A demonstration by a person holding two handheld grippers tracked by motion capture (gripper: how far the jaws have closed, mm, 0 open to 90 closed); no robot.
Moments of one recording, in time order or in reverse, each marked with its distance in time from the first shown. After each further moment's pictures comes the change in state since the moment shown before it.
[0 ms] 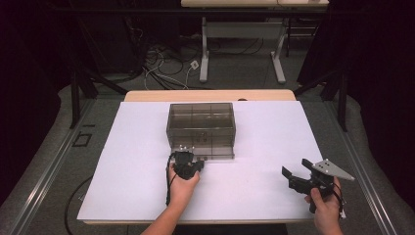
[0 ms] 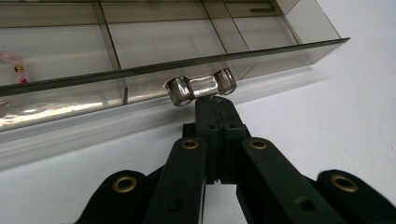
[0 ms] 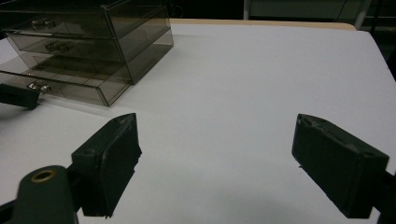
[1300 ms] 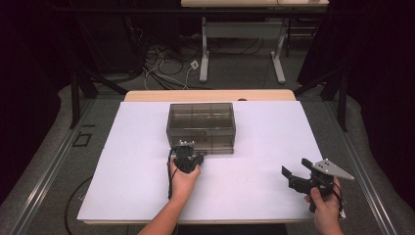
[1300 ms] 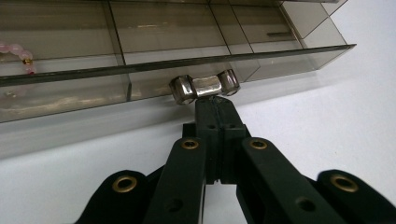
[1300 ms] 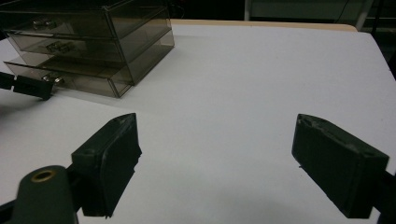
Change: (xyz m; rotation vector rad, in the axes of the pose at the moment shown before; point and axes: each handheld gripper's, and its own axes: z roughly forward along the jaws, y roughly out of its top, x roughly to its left) left arm 0.006 0.015 0.010 -0.010 0.024 -0.019; right arm 0.000 0.001 0.001 -0.004 0.007 0.002
